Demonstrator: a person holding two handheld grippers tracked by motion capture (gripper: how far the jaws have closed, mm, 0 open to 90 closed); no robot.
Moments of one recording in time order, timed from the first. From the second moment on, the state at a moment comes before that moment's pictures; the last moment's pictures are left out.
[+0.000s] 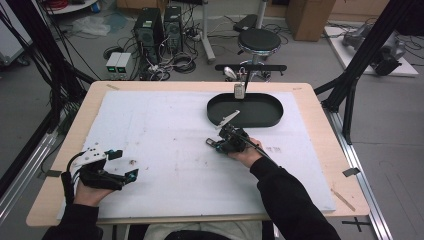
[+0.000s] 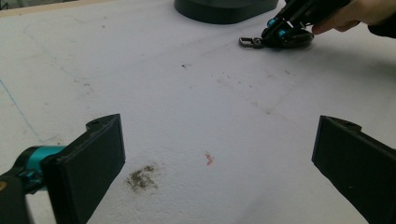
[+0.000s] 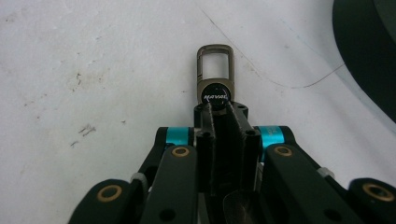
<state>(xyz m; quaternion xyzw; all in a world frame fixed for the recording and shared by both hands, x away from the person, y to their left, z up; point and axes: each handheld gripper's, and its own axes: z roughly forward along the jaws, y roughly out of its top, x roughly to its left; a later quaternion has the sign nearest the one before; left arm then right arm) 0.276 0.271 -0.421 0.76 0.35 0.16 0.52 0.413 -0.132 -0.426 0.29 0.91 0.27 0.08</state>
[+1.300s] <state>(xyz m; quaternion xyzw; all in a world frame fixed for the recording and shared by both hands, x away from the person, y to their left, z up) 0.276 0.271 -0.421 0.76 0.35 0.16 0.52 0.413 -0.194 -0.369 0.35 0.84 0.40 0.10</state>
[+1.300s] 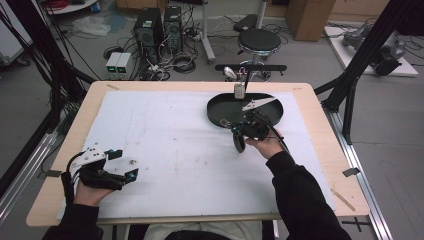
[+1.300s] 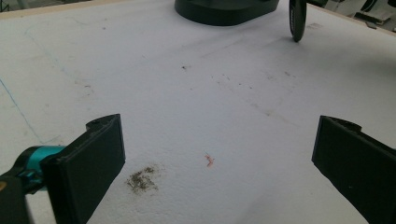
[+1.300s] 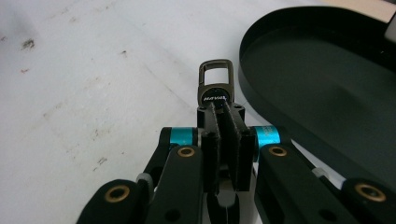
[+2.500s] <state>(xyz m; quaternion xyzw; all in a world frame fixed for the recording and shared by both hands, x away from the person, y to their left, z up) 0.277 0.272 -0.421 0.76 0.35 0.16 0.52 0.432 -0.216 -0.303 0.36 0.81 0.44 0.16</state>
